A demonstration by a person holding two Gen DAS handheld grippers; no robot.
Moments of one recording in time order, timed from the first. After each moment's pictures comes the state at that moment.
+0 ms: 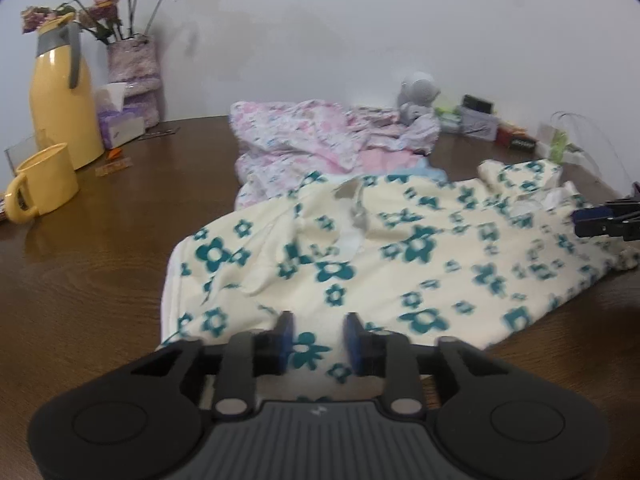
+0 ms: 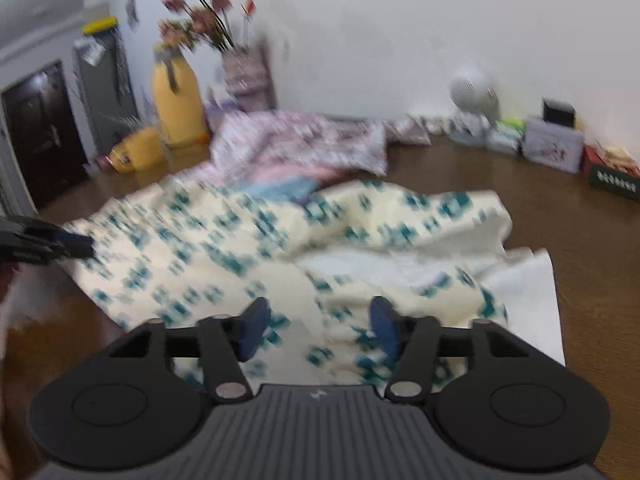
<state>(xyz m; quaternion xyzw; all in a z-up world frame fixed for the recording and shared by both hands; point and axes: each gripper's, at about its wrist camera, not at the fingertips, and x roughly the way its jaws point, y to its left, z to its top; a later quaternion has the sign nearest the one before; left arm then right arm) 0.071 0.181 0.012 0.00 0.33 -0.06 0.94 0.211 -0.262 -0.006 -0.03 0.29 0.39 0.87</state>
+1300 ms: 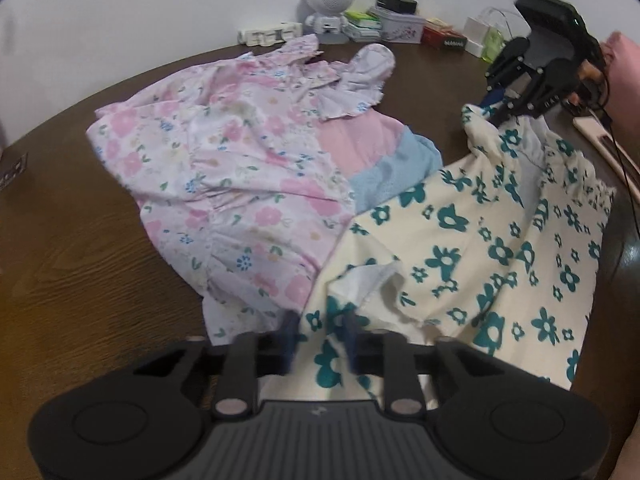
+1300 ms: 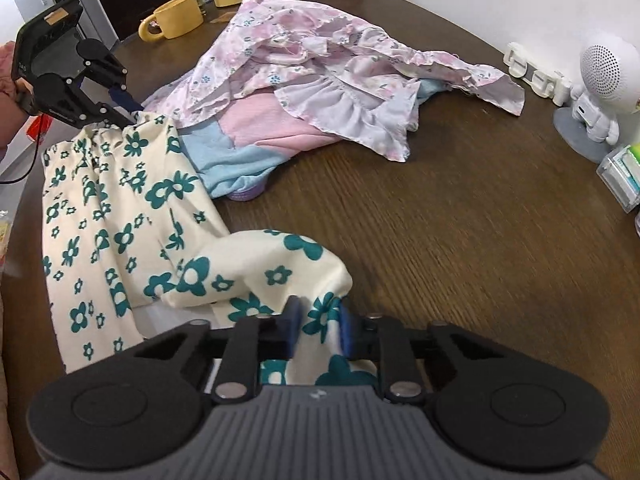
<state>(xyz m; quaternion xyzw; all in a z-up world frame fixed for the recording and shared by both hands) 0.264 0.189 0.028 0.14 0.49 -0.25 0.83 0.415 -0.177 0.005 -0.23 0.46 0.51 0.69</state>
